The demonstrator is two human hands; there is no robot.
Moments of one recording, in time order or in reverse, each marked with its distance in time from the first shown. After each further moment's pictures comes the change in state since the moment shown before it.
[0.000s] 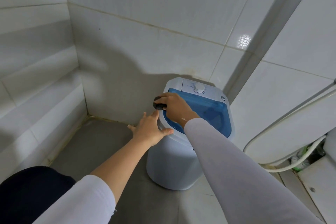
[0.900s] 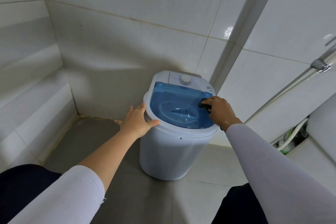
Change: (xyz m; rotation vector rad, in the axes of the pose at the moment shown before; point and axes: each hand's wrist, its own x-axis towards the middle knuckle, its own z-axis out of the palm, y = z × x) left_hand -0.012 0.006 -0.002 0.017 0.018 -0.012; right_hand -0.110 0.116 -0.025 -0.061 0.097 0.431
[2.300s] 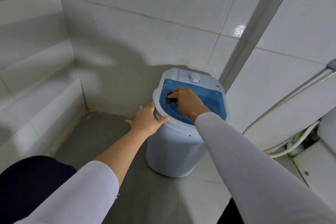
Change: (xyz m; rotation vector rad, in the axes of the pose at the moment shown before) left_hand -0.006 -0.002 0.004 -0.119 -0.015 -0.035; right_hand 0.023 -0.115 0.015 -0.073 -0.054 -0.330
